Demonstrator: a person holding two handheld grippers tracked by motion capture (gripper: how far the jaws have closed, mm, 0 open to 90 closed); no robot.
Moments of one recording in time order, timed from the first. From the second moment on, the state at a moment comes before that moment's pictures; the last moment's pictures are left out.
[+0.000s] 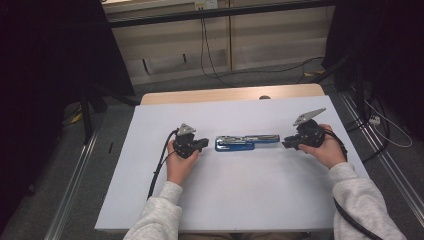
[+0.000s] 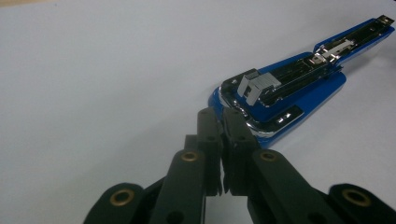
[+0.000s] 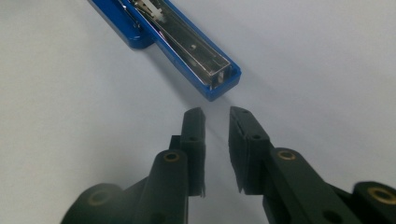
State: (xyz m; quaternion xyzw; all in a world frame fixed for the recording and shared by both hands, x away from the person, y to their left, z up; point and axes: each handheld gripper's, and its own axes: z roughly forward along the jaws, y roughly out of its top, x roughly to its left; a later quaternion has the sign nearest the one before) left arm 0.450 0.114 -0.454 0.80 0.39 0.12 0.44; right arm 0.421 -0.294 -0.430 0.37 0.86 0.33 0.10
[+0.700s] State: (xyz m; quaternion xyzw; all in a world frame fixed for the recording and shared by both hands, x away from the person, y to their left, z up) left arm 0.453 0.097 -0.467 0.82 0.37 0.10 0.42; right arm 0.428 -0.282 -0.446 0.38 0.87 0.32 0.10
